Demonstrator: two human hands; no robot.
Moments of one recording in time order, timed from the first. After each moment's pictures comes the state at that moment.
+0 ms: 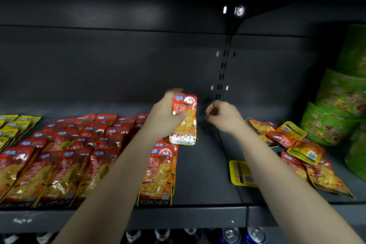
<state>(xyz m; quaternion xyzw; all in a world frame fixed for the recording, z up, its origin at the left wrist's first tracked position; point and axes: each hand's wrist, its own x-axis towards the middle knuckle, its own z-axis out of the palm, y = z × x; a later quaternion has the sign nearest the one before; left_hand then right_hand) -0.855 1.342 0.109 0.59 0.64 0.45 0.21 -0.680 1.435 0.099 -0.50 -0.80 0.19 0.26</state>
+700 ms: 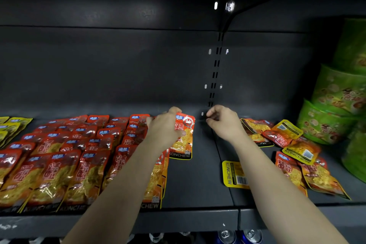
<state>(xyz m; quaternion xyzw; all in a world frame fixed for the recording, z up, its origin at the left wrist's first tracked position) -0.831 1.361 0.079 0.61 0.75 0.24 0.05 -0.661 1.443 0.072 -0.51 -0.77 0.22 0.32</state>
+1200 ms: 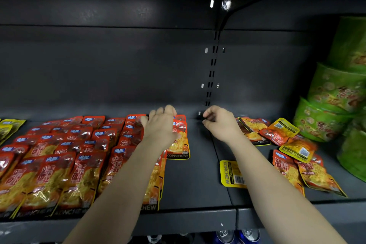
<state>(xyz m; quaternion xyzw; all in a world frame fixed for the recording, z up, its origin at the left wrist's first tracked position) -0.831 1.365 0.076 0.61 0.77 0.20 -0.02 -0.663 1.442 0.069 -0.52 -0.77 0.21 0.31</state>
